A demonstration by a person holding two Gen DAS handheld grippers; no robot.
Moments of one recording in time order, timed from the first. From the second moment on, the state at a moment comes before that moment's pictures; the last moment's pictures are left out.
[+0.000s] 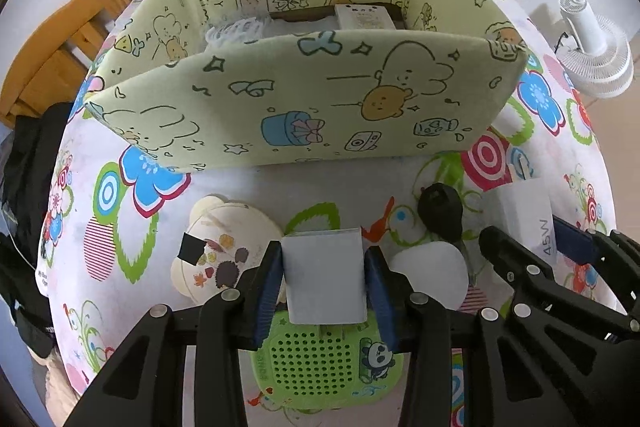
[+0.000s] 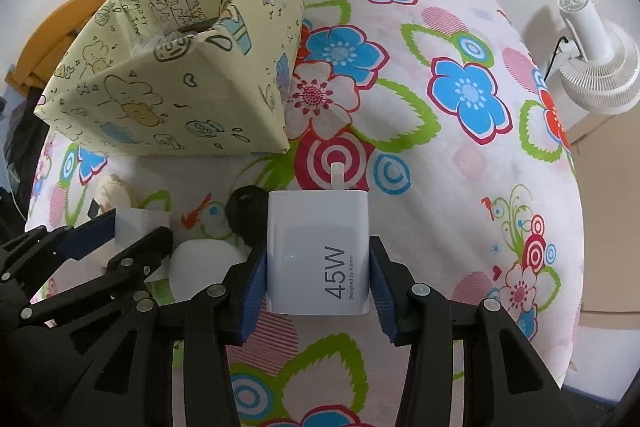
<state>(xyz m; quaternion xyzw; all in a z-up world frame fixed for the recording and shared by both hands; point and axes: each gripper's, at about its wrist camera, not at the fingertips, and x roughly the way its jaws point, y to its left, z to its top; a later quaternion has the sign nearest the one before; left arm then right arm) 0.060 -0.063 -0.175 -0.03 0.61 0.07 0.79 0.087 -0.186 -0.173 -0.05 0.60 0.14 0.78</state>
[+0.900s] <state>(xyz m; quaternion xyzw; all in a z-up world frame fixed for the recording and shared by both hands) 0.053 -0.052 -0.138 0.00 0.59 0.03 0.81 0.071 -0.174 -0.139 -0.03 0.59 0.11 0.80</state>
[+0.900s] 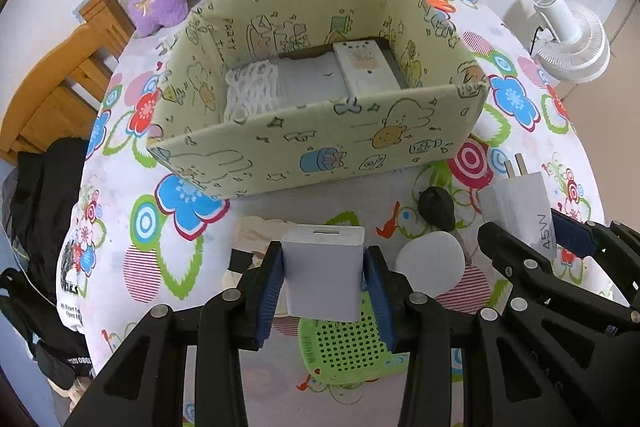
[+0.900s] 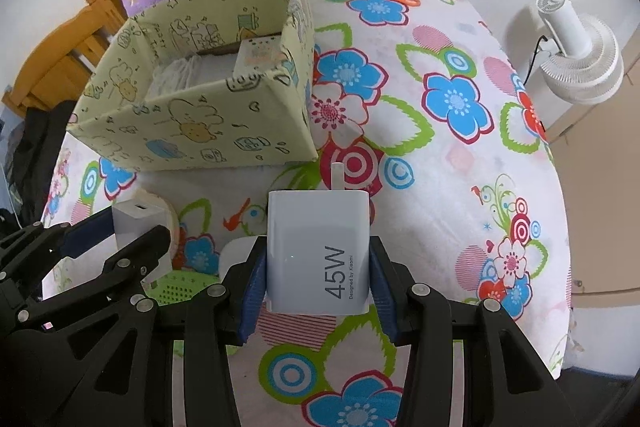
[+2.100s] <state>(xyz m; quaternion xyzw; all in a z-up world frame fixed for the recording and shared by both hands) 0.031 -0.015 -0.057 0.02 0.52 0.01 0.85 0.046 -0.139 -0.049 -0.03 0.54 0.08 0.84</state>
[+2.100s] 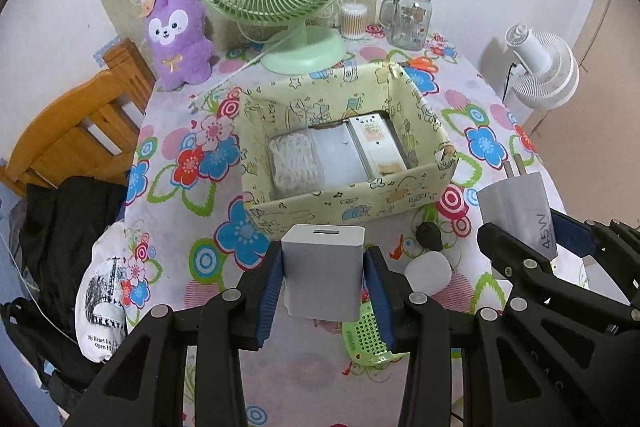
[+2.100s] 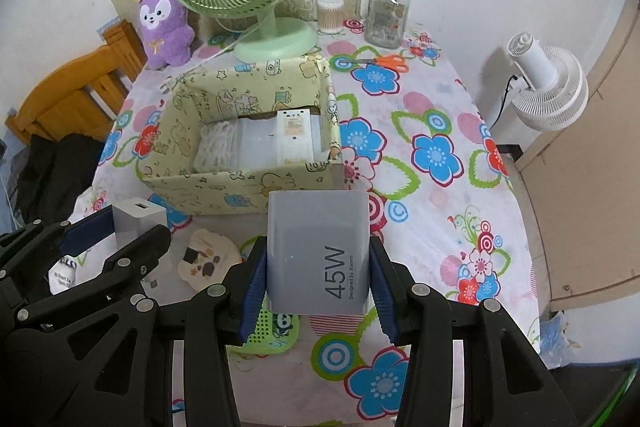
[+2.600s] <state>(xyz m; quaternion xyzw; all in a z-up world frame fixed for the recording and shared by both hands) 0.039 0.001 -0.042 0.02 0.50 -0.02 0.87 0.050 -0.125 -0.031 -0.02 0.51 0.06 0.86</state>
